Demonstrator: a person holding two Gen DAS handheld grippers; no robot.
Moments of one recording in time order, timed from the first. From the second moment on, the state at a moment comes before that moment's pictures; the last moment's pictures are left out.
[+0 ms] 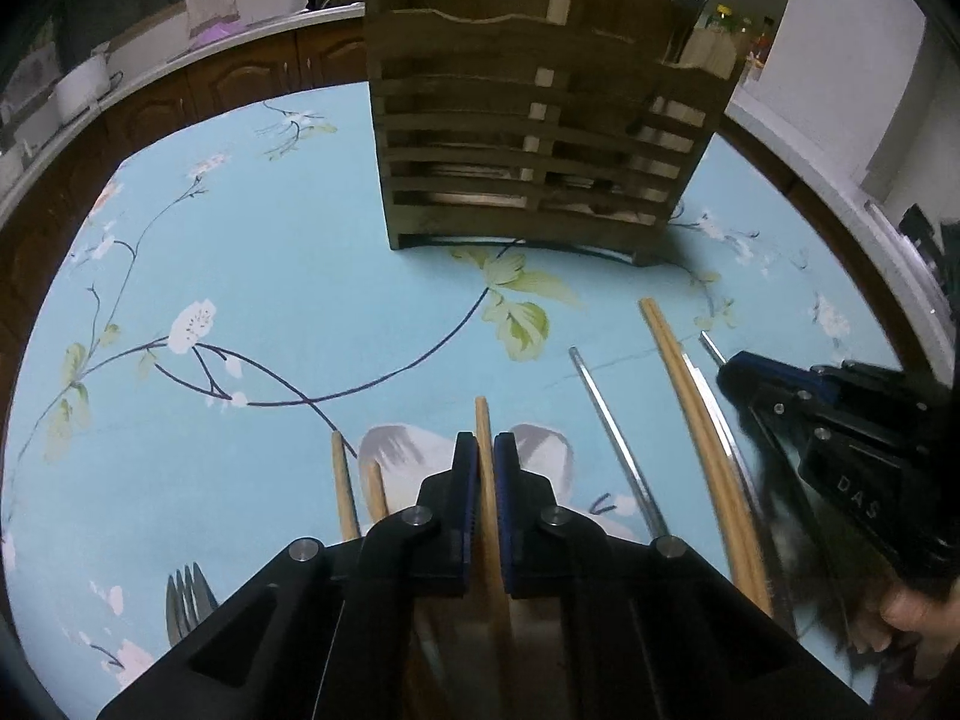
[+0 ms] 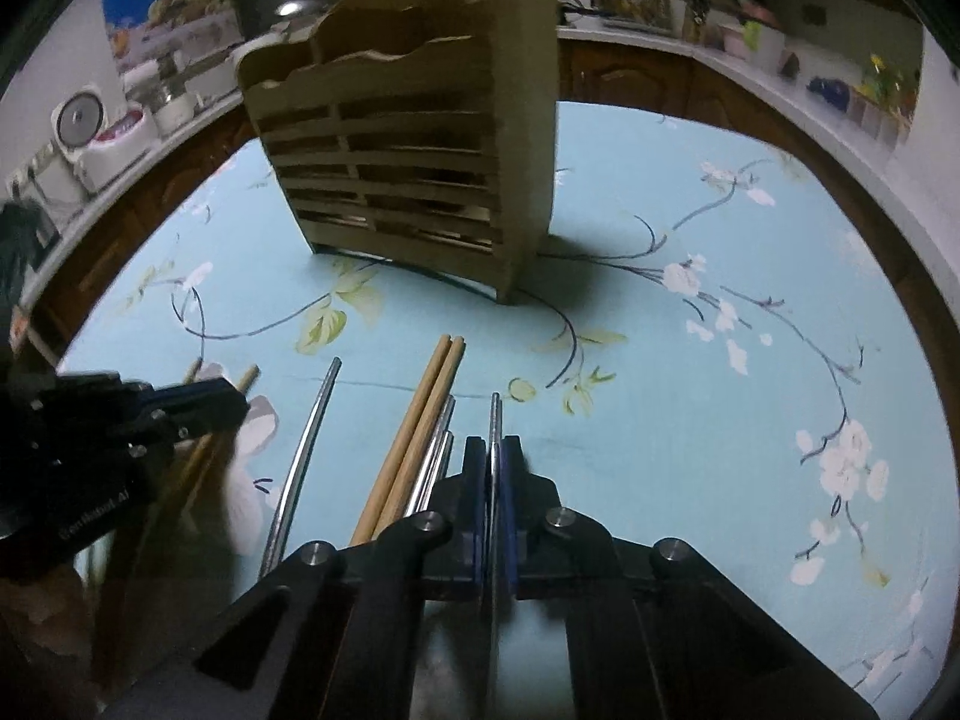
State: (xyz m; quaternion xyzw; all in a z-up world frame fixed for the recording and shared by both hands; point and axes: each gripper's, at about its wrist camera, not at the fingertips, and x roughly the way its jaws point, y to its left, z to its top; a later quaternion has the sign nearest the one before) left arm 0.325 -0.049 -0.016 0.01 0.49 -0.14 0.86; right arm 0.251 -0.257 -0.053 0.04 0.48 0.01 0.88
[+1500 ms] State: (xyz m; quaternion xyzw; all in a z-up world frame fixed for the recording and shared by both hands) left arm 0.179 0.051 0.143 -0.09 0.29 -0.19 0.93; right arm 0.157 -0.265 0.116 0.13 0.28 0.05 0.95
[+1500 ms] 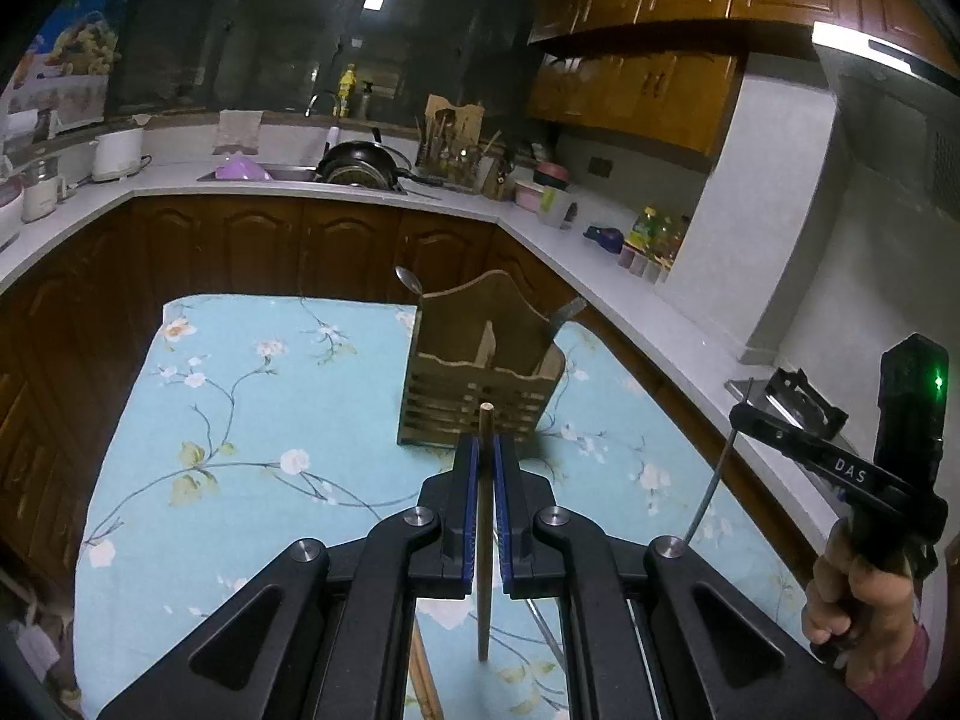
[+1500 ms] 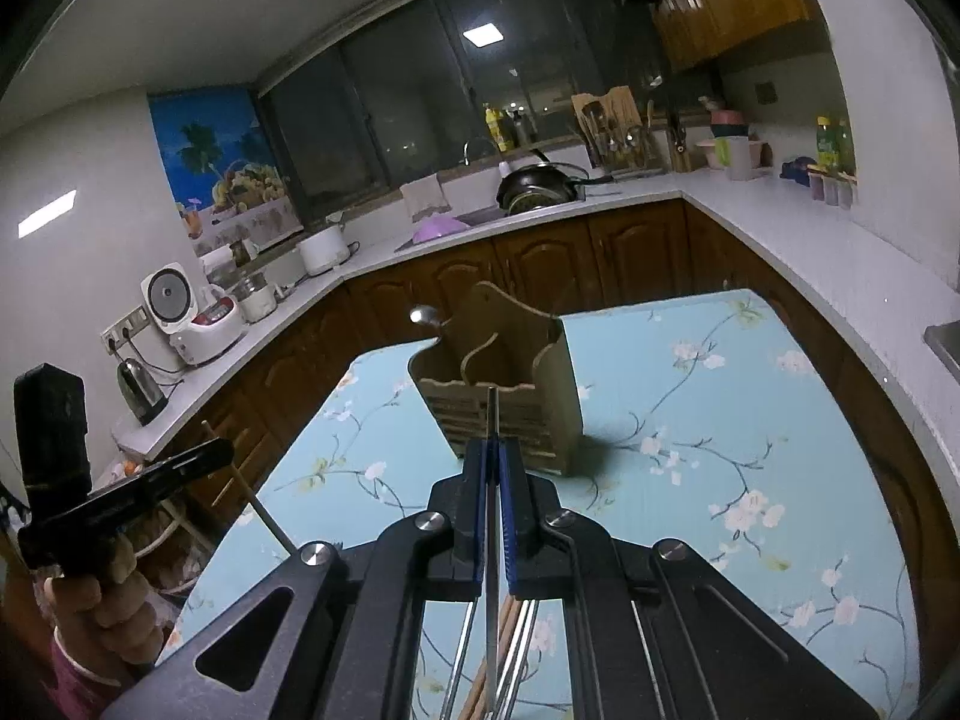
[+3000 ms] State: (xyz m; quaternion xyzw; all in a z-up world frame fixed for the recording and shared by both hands) left arm 0.408 0.009 0.080 -0.17 0.18 -0.11 0.96; right arm 0.317 -0.292 0.097 0.17 0.14 -0.02 0.98
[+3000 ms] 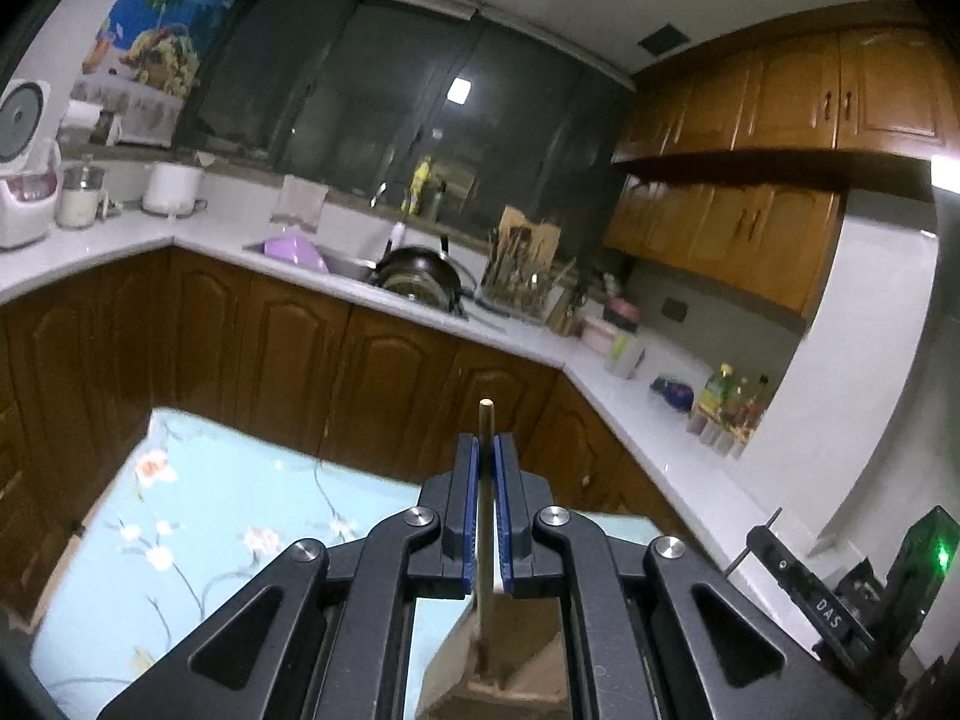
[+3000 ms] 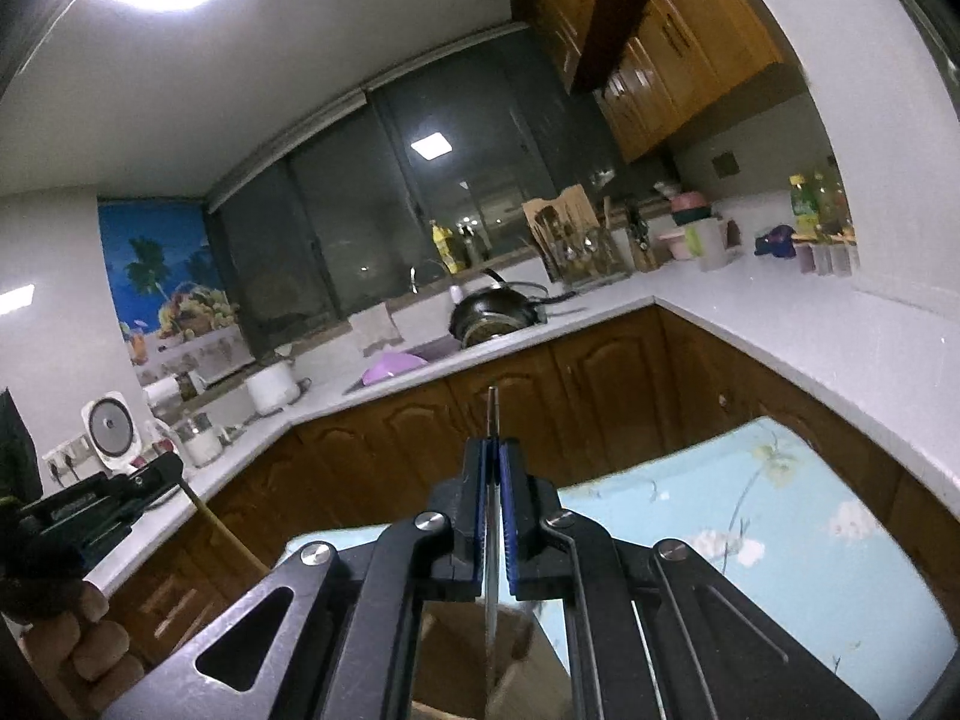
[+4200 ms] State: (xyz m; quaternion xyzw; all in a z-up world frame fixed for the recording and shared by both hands) left arm 0.350 0.052 0.081 -0.17 0.23 -0.10 0.95; right arm 0.258 -0.313 0.098 0.23 0.19 0.01 0.95
